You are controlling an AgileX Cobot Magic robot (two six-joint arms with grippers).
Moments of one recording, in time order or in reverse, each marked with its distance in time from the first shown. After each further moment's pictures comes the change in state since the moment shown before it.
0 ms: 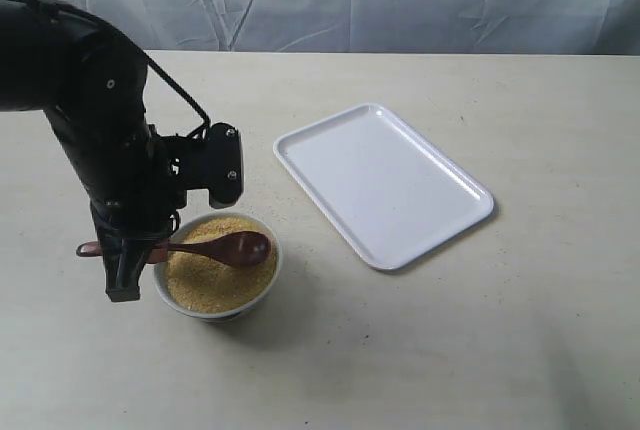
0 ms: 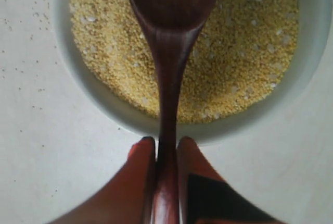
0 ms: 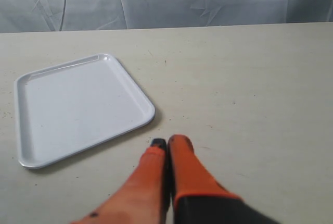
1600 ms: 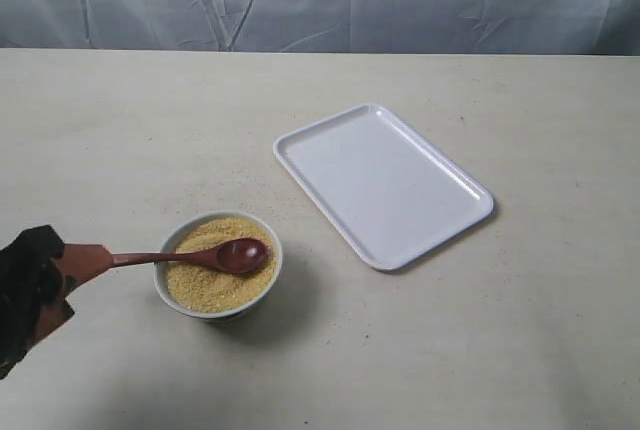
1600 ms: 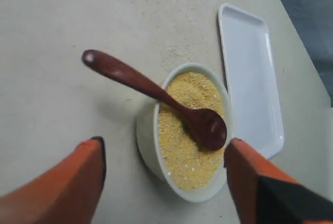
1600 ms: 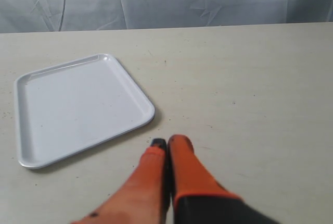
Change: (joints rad) left arm 0.084 -0.858 0.901 -0.825 -0.906 -1.242; right arm 0.000 0.000 0.000 0.000 0.000 0.000
